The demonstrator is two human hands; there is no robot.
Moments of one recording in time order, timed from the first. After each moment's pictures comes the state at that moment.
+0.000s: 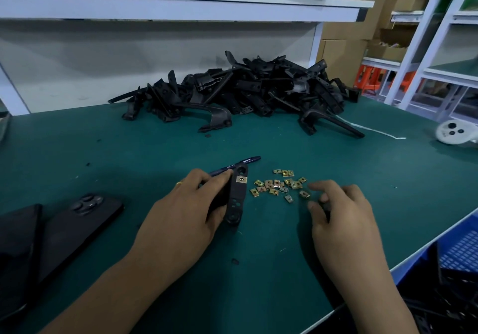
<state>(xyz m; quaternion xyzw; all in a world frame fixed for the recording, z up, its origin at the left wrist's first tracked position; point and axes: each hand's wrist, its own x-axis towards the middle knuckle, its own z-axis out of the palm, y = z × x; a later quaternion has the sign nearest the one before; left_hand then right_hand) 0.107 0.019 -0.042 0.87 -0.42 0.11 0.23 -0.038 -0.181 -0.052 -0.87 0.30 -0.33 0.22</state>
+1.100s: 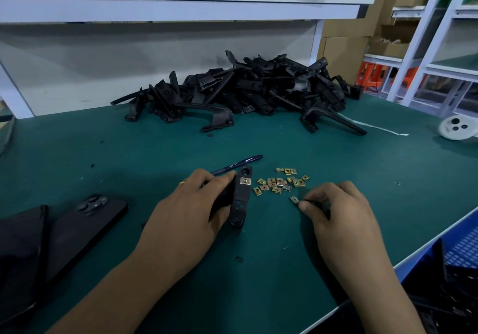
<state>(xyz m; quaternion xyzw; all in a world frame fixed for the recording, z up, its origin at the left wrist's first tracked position) 0.107 0.020 -0.041 0.87 -0.43 0.11 0.23 -0.037 -0.181 -0.048 -0.87 0.29 -0.30 0.25</state>
